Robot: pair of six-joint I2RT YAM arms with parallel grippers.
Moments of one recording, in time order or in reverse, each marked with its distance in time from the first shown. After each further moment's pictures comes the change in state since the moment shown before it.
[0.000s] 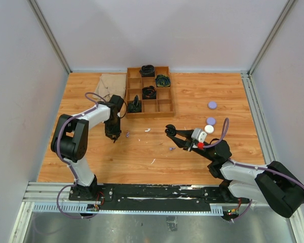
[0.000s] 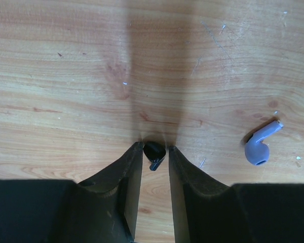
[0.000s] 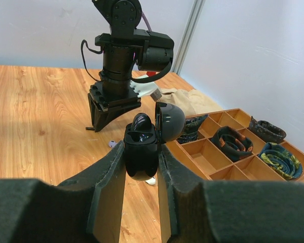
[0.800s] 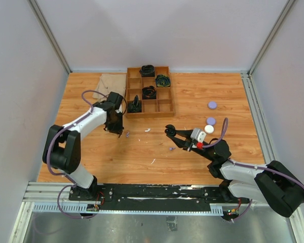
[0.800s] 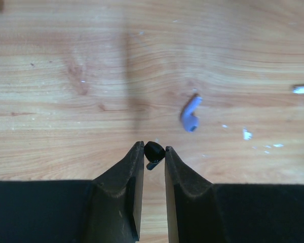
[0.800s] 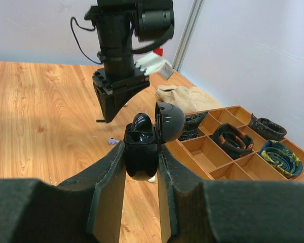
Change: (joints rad) left arm -0.026 -0.131 -0.029 0.066 0.090 0.000; right arm 0.000 0.008 0.000 -0.005 0.000 -0.010
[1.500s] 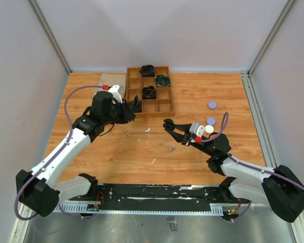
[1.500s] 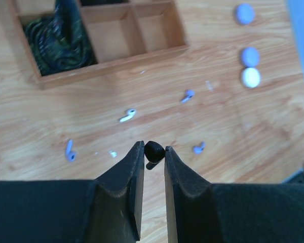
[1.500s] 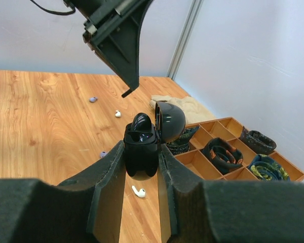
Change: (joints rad) left arm -0.129 -0.484 -0.081 0.292 0.190 -0.062; right arm 0.000 -0.063 0.112 -0.173 -0.001 -0.019
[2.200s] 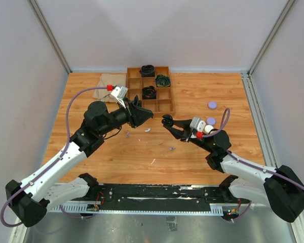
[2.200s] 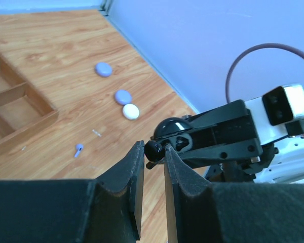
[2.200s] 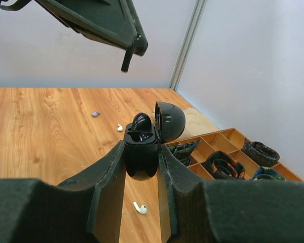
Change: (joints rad) left arm -0.191 -0.192 -0.108 0.457 0.196 -0.087; right arm 0.001 -0.003 0.078 -0.038 -0.004 0.044
